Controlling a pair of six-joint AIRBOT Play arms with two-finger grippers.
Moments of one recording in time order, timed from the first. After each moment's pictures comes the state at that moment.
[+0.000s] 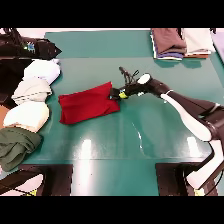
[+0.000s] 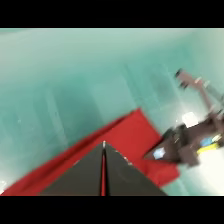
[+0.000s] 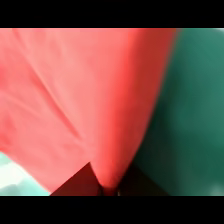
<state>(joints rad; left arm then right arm) -0.12 -1.15 1.53 1.10 -1.04 -1.36 0.41 -1.79 1.42 -0.60 0.87 1.26</state>
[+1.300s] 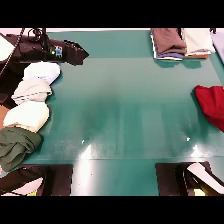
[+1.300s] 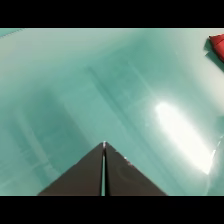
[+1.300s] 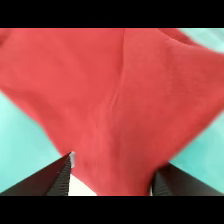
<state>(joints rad) -0.37 -1.15 1.53 1.10 -0.95 -1.36 -1.08 -1.02 0.90 -1.12 1.00 1.28</state>
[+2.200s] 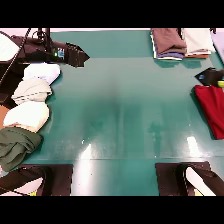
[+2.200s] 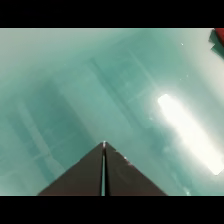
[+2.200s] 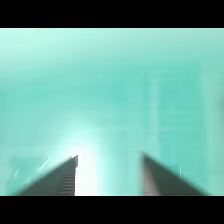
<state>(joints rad) -0.37 -1.18 1.53 1.11 -0.96 -1.36 -0.24 -0.87 1.13 -1.12 1.11 1.34</state>
